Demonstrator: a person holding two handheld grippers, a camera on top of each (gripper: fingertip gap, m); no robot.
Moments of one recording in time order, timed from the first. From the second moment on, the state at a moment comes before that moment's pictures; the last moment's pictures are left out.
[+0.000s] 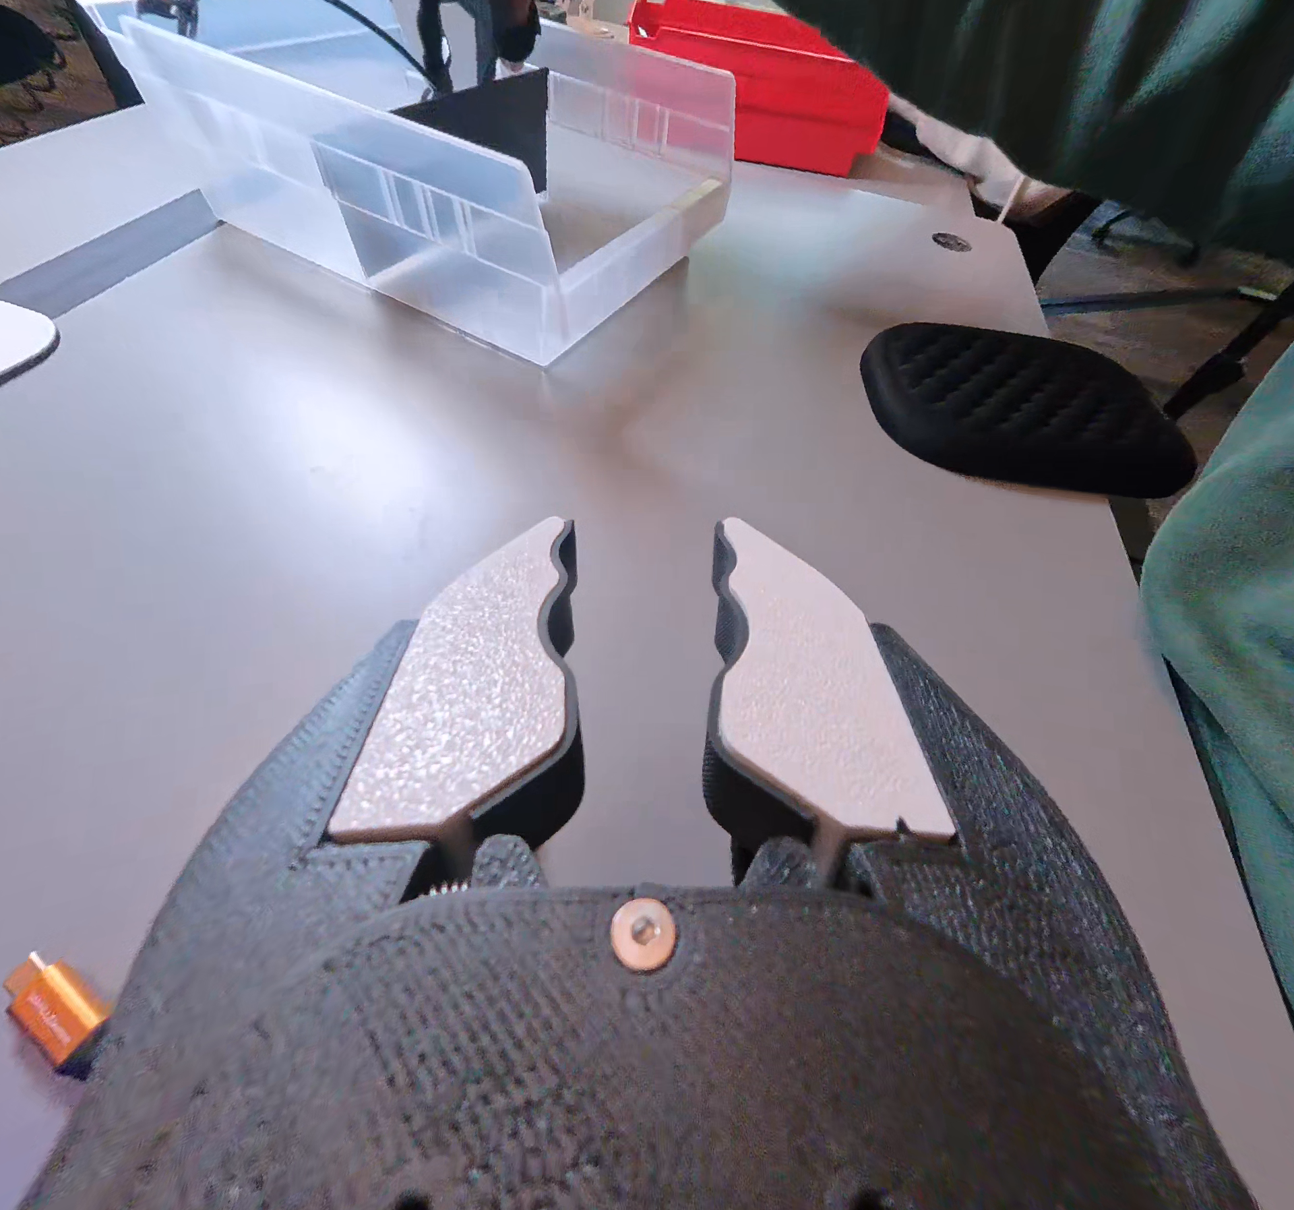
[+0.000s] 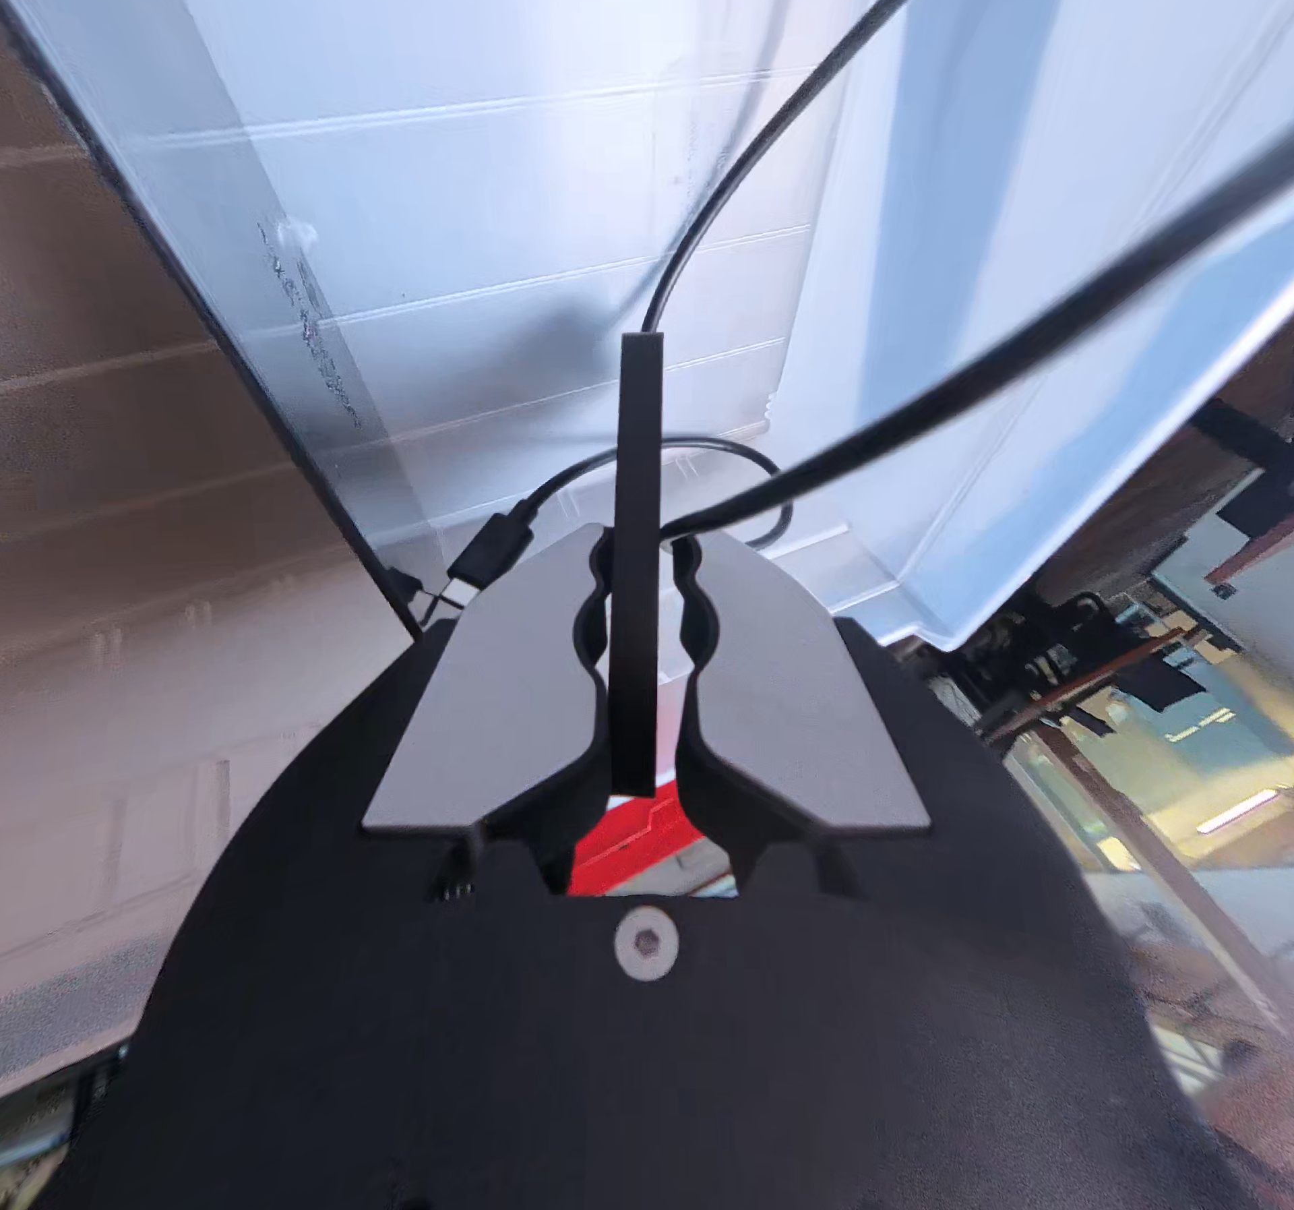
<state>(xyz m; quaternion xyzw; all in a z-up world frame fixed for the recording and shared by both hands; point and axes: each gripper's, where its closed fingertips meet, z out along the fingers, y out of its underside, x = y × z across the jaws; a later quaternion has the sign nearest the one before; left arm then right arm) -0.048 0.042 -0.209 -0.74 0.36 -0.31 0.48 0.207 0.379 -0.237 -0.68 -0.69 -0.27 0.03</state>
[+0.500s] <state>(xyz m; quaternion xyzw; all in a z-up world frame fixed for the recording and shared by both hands) -0.065 0.046 -0.222 -0.77 0.39 -0.21 0.45 0.106 0.329 -0.115 -0.70 -0.63 0.00 0.35</state>
